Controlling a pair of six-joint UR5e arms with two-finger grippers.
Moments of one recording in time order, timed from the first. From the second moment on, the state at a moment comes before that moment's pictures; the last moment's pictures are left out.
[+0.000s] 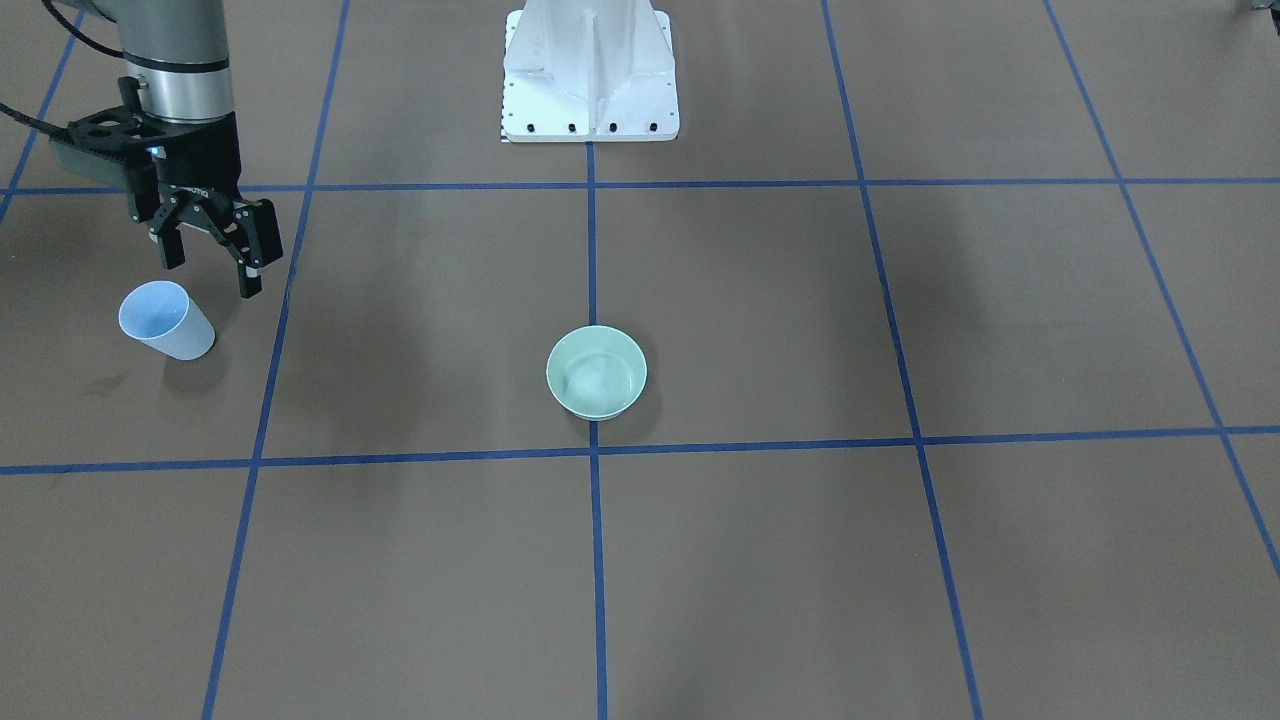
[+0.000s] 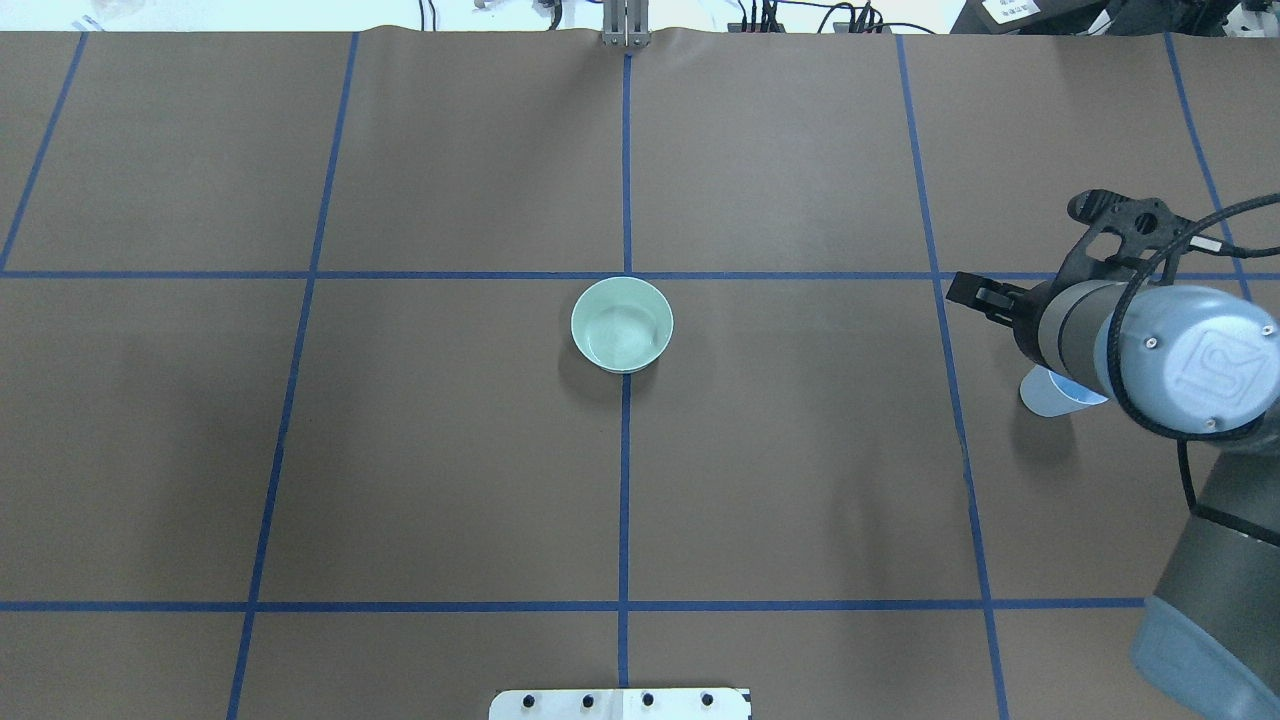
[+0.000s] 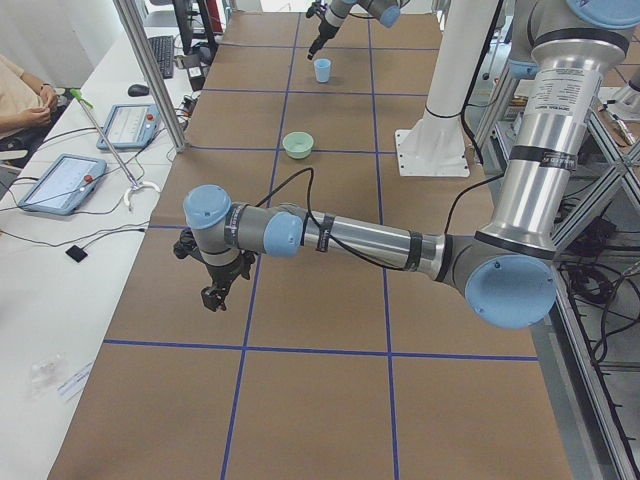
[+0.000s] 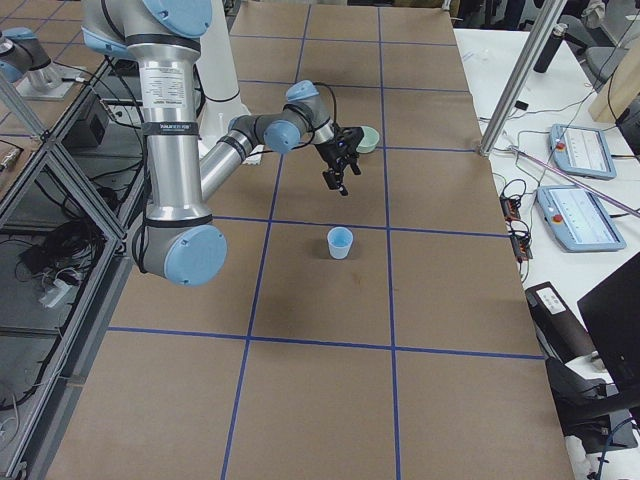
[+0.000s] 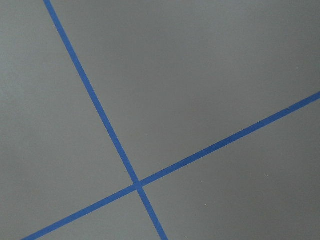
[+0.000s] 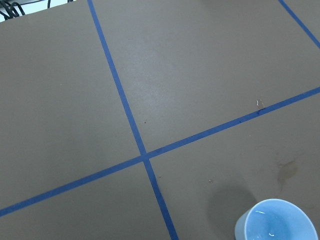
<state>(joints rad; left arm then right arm) -1.49 -1.78 -1.53 -1.56 -2.33 0.30 0.55 -1.51 2.20 -1.59 1.34 1.59</state>
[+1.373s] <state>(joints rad) -1.50 -1.78 -1.54 -1.55 -2.37 0.29 0.27 -1.42 1.94 -2.13 0.99 2.20</state>
